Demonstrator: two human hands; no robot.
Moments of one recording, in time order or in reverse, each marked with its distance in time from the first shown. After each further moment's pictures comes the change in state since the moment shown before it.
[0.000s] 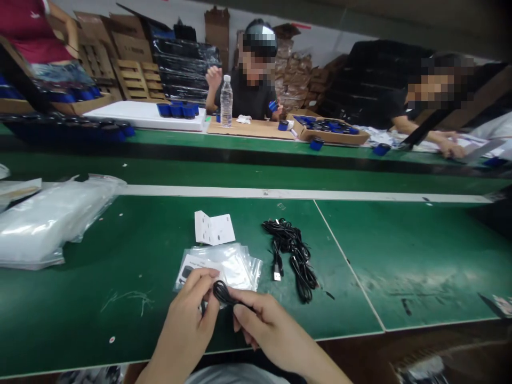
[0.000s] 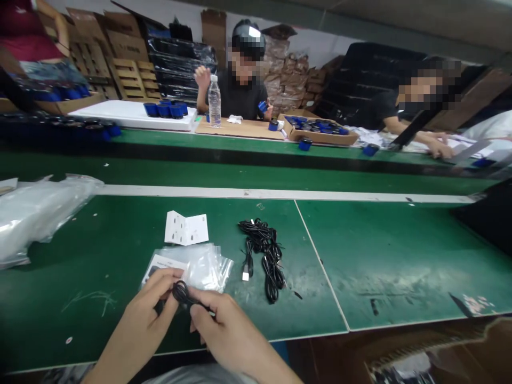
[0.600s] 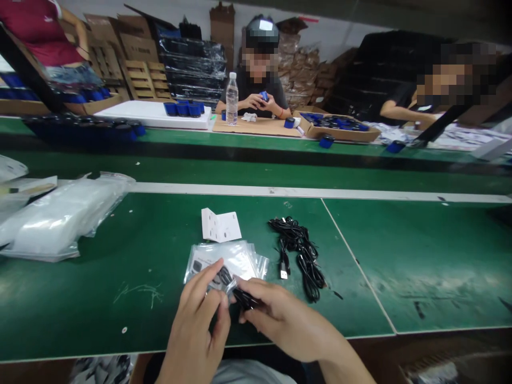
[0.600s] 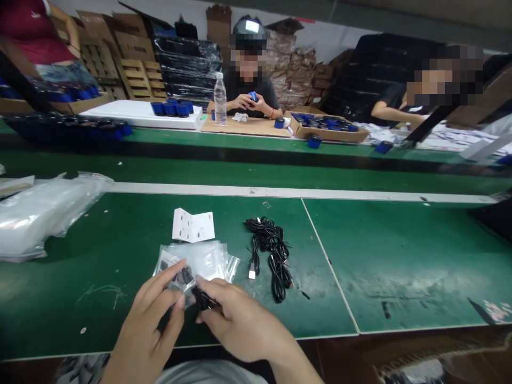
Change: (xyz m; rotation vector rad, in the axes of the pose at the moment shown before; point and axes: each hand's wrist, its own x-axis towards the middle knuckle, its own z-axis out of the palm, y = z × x) left_hand -0.020 0.015 -0.003 0.131 0.133 0.175; right_hand 0.004 -0.014 -0.018 -0.130 -0.140 -0.141
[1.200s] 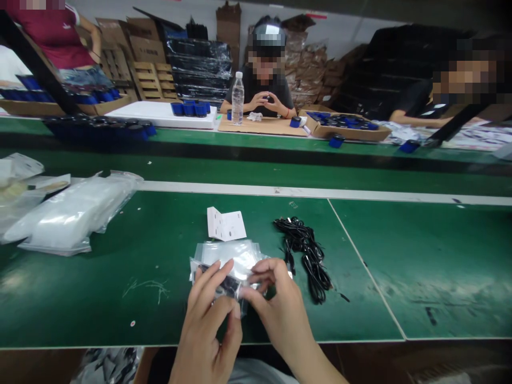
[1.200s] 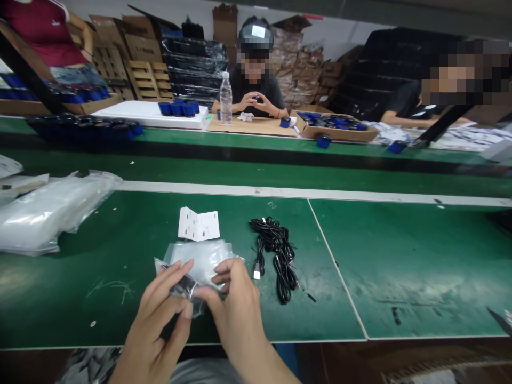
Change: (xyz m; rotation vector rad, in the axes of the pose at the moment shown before) left_hand -0.002 0.015 -0.004 -0.084 0.002 -0.038; right_hand 0.014 0.017 0.027 -0.060 0.660 -0.015
